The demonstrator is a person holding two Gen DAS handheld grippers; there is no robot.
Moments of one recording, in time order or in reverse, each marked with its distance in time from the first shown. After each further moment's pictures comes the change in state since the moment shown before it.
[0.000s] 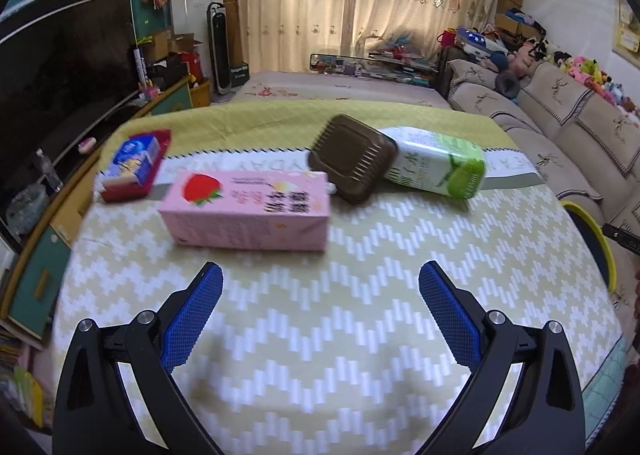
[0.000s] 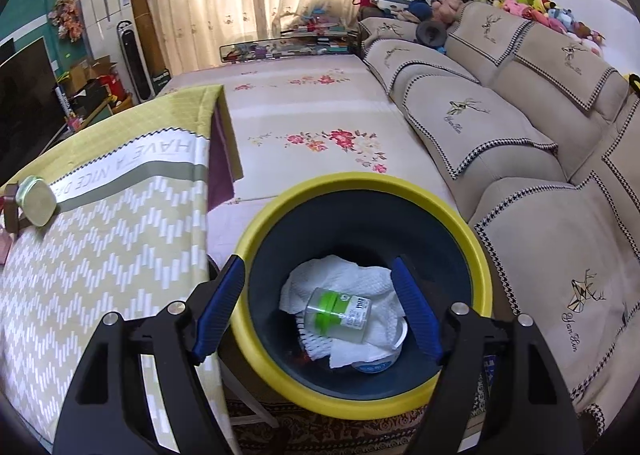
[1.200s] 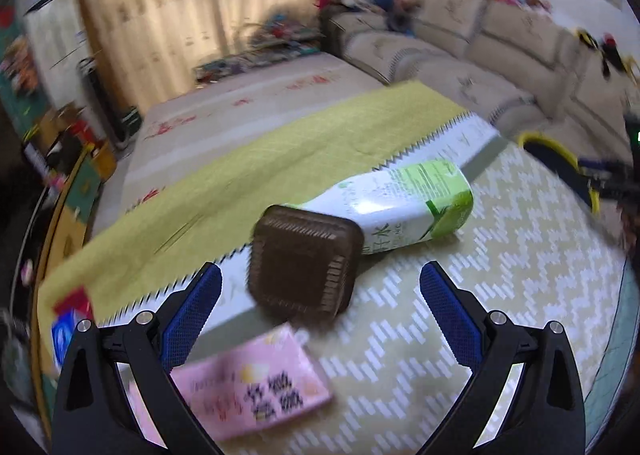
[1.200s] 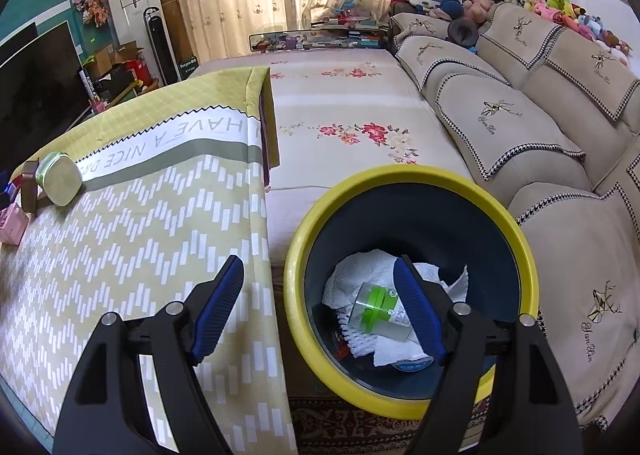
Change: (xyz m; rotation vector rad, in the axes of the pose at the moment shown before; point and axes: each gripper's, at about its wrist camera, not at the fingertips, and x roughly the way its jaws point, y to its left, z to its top) left arm 0.072 -0.027 0.102 0.468 0.080 -0.255; right arm 0.011 0.036 -0.003 -0.058 0.027 0.072
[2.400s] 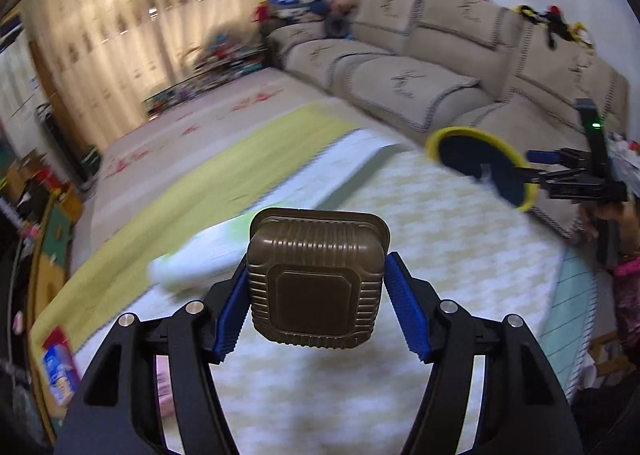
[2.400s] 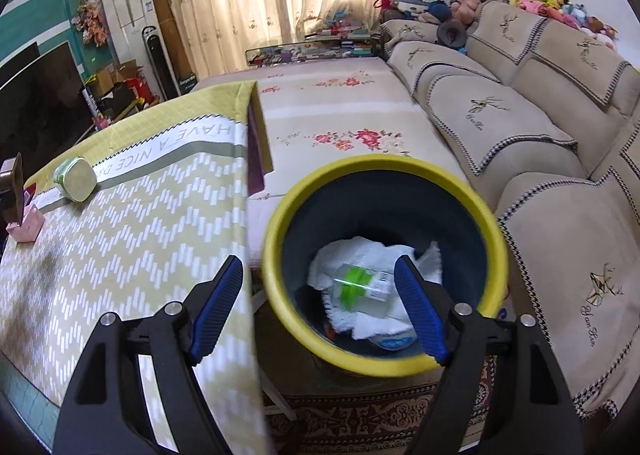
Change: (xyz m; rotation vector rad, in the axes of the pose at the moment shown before) left arm -0.052 -0.131 0.024 0.149 -0.056 -0.140; right arm -0.047 -0.043 -0.034 0.069 -0.060 0.013
